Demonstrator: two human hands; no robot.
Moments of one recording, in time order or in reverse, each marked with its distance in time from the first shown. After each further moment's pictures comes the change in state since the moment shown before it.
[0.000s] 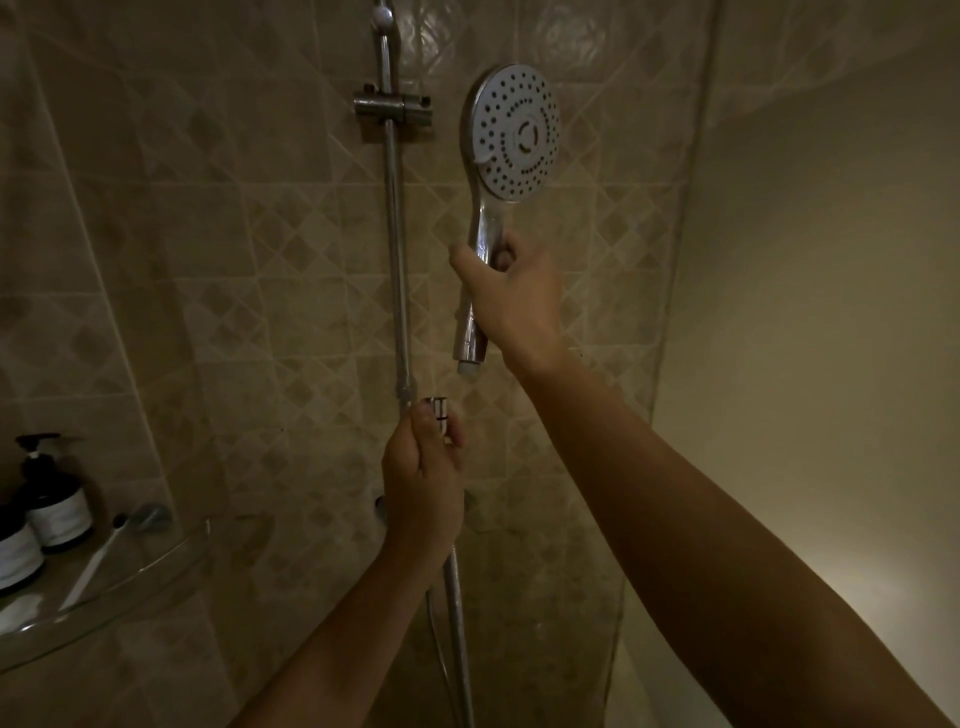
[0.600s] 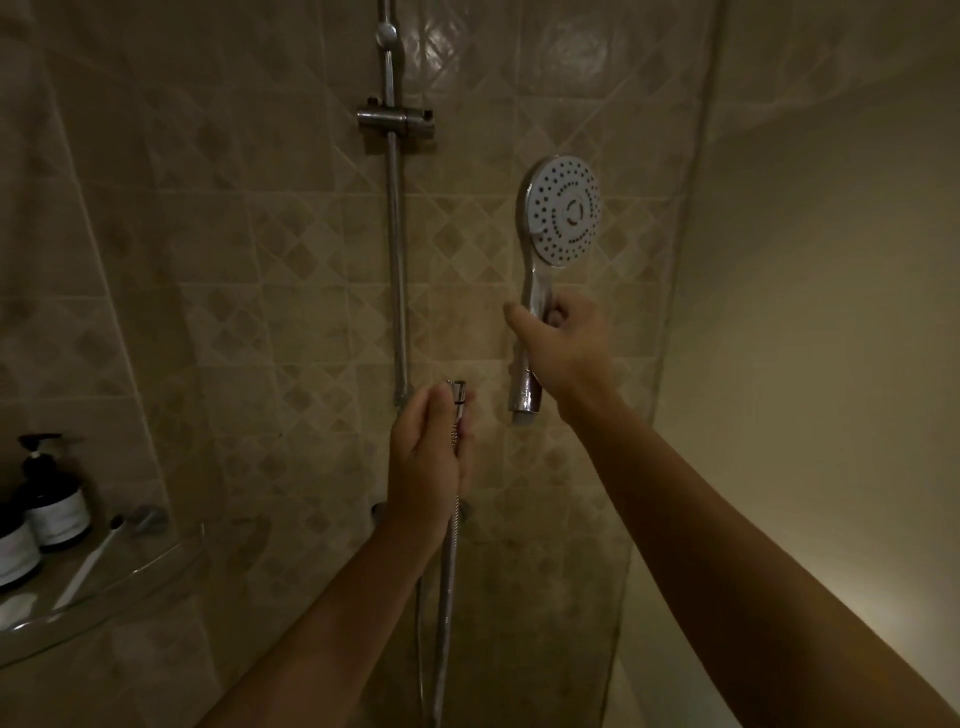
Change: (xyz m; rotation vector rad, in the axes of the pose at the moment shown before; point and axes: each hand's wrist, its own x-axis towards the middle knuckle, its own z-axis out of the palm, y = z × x) left_hand 0.014 0.011 0.015 -0.104 -0.174 -0.001; right_hand -0.002 0.039 -0.051 -0.079 0.013 0.069
